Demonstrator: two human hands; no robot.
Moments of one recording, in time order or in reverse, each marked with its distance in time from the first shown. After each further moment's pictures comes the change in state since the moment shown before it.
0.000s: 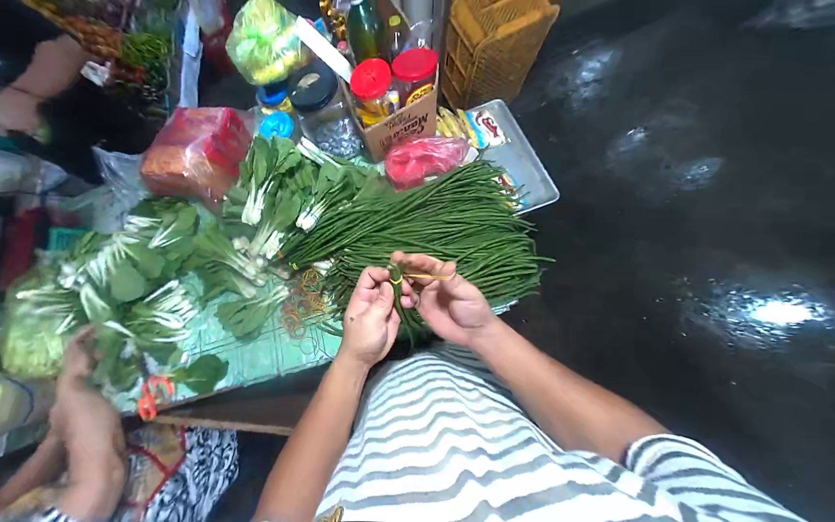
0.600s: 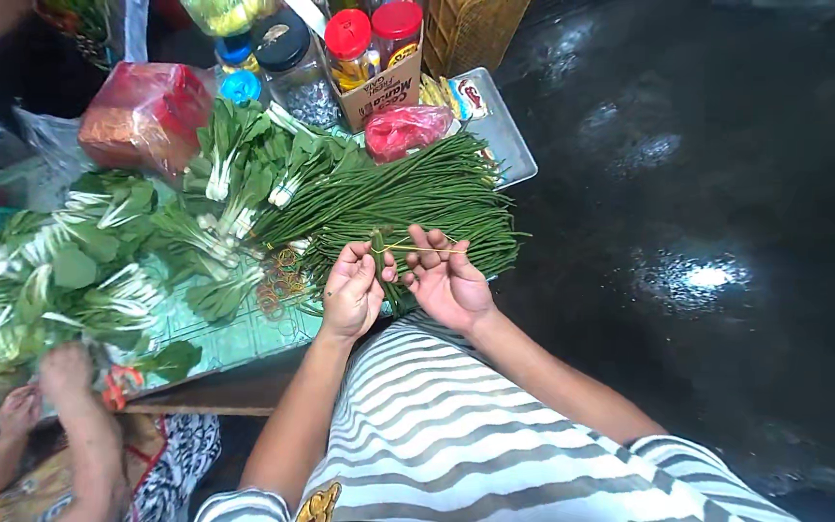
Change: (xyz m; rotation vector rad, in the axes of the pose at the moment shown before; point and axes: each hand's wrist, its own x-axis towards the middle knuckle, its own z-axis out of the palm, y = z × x) left_hand 0.009 -0.006 -0.006 -0.106 0.009 -0.060; right_hand -0.024 0.005 -0.026 0.366 0.138 -0.007
